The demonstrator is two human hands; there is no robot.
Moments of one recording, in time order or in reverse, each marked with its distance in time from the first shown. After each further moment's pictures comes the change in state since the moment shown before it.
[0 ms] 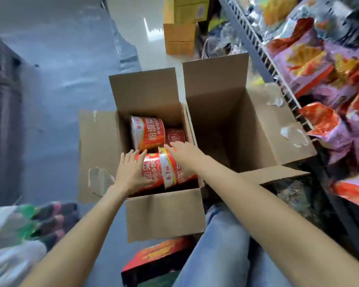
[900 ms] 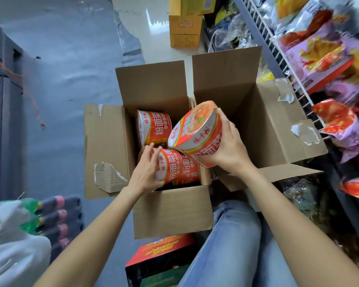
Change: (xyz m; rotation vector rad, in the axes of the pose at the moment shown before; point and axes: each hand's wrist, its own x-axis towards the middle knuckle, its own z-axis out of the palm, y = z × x) left_hand 0.004 0.001 0.040 -0.261 0.140 0.203; right_hand -0.067 0.028 0.004 0.816 0.667 0.311
